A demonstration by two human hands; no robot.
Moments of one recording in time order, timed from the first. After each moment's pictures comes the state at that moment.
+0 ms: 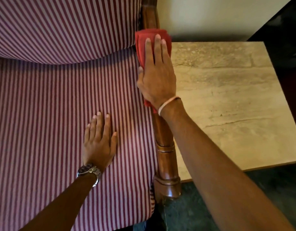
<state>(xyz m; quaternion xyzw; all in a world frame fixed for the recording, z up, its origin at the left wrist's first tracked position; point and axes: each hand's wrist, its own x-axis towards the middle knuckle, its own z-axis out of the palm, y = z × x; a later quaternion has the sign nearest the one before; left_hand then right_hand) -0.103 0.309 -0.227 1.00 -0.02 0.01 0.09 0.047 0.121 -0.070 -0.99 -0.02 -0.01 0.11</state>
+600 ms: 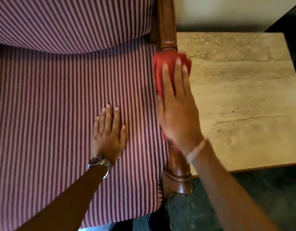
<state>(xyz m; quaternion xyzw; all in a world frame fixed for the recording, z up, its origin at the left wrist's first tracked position) -0.103 0.310 -0.232 1.00 -0.01 0.00 0.09 -0.045 0.110 -0.079 -0.99 -0.05 -0.03 0.13</state>
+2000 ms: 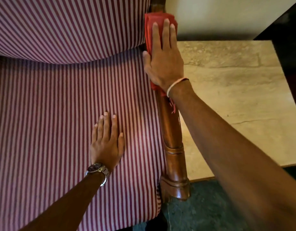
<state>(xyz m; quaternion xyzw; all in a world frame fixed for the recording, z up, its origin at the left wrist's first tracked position) -0.104 0.308 -0.224 1.00 -0.02 0.01 0.07 0.091 0.122 -0.065 -1.00 -0.03 0.00 0.09</state>
